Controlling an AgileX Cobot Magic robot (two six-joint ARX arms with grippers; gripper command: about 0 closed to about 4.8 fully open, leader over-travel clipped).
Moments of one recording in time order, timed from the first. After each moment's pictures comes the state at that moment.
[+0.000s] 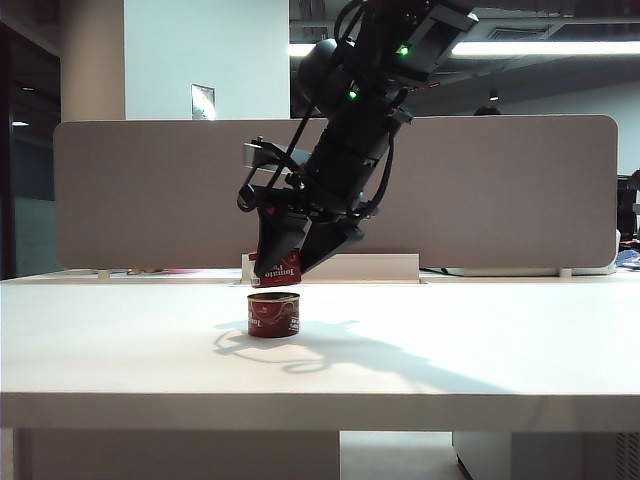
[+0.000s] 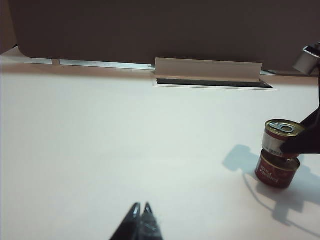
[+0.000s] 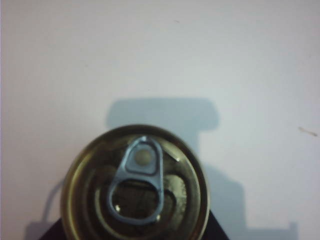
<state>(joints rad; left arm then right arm) -0.03 0.00 0.00 -0.01 0.13 -0.06 0.61 2.07 1.60 -0.39 -0.13 -0.12</state>
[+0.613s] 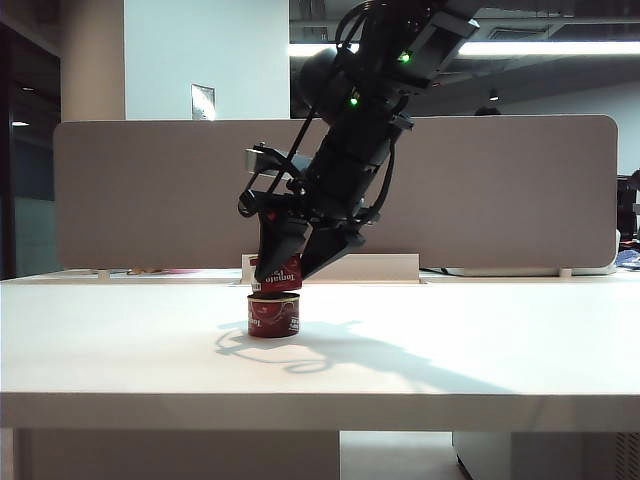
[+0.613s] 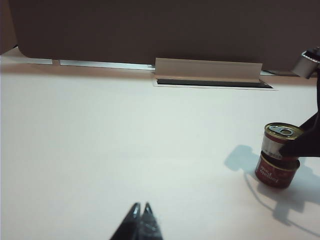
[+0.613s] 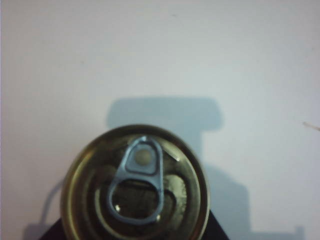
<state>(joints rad) -0.03 0.00 0.00 -0.01 0.13 -0.06 0.61 2.07 1.59 -0.37 -0.13 -0.11</state>
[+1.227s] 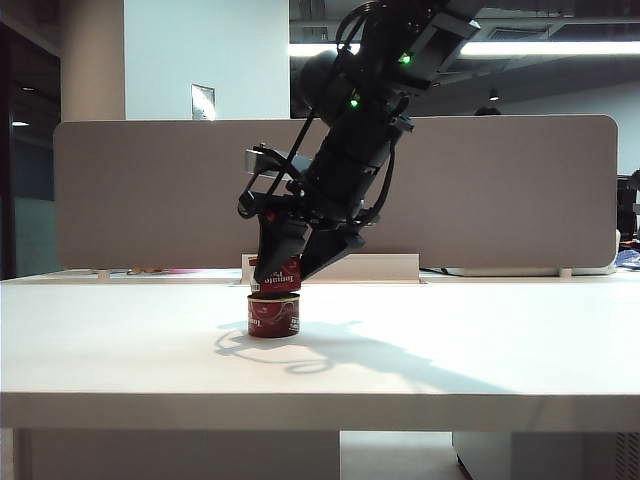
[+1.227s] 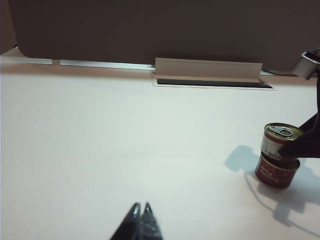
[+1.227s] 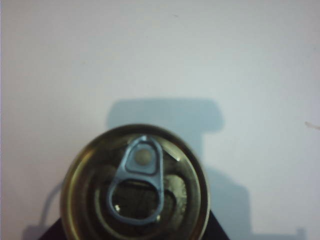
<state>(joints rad) -0.03 0.00 0.00 -0.01 0.13 -0.06 0.61 2.07 1.58 -0.37 -0.13 -0.11</state>
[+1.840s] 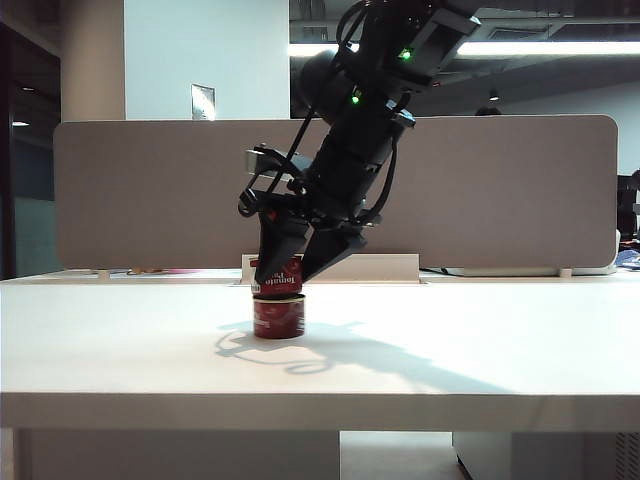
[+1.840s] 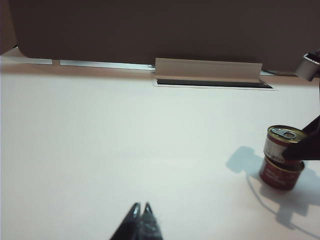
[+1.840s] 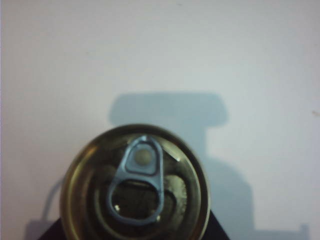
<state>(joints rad) -0.03 0.00 0.00 -0.01 0.13 -0.06 0.61 2.07 1.58 -0.41 -0.14 -0.11</state>
